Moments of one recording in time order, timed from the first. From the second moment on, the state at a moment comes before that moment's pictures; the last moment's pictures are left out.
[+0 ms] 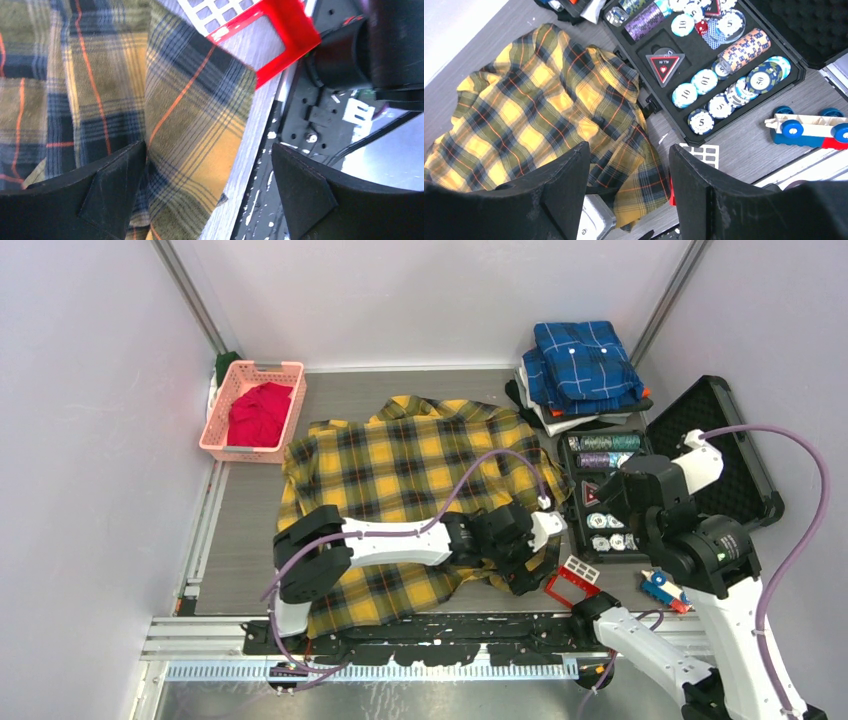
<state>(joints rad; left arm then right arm) -1.25 1.90 1.37 -0.15 0.19 -0.16 0.43 0.79 1.35 -1.32 0.65 0.91</state>
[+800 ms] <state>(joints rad) -0.35 1.63 1.11 -0.54 -0.27 -0.42 0.43 2.04 1.79 -0.86 0.08 0.67</state>
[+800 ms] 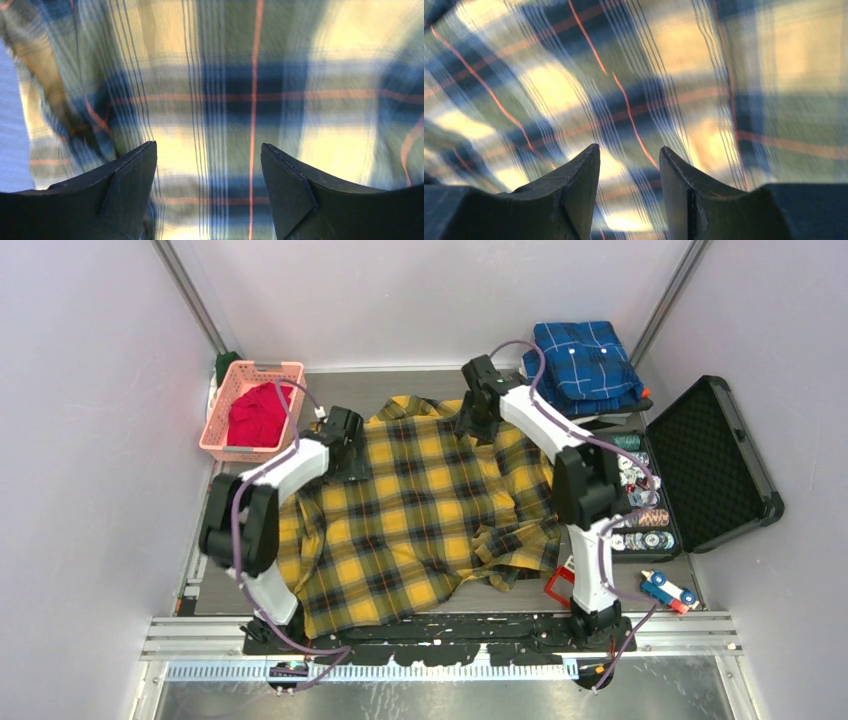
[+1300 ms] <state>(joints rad) -0.19 2.05 1.50 -0.65 -0.19 -0.42 0.26 2.44 2.13 -0.89 -0.04 0.69</state>
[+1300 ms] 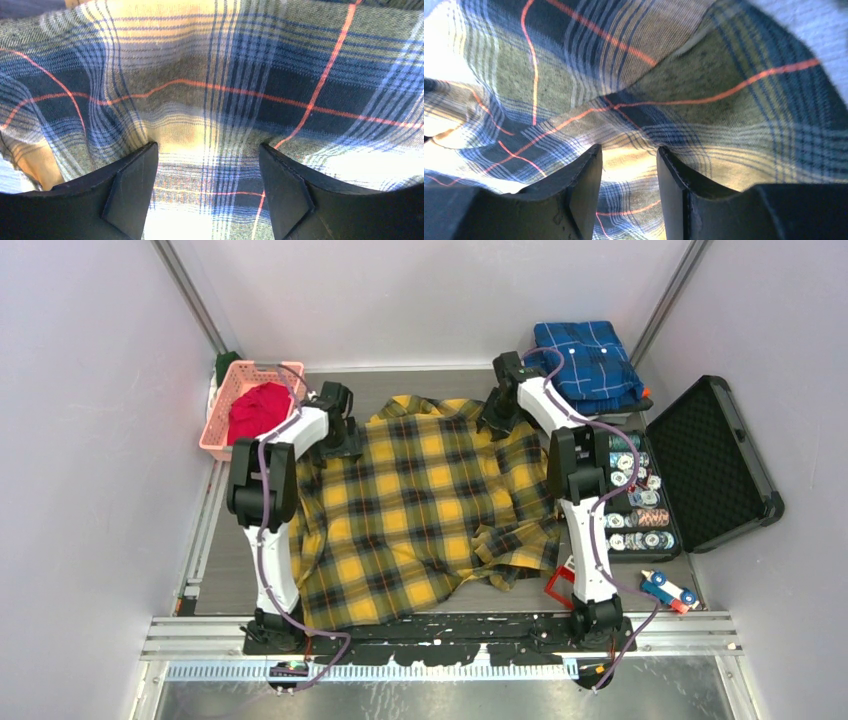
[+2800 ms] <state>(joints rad) -0.19 2.03 1.91 -0.67 0.09 -0.27 0.44 2.13 2.25 -0.77 0.17 0.58</state>
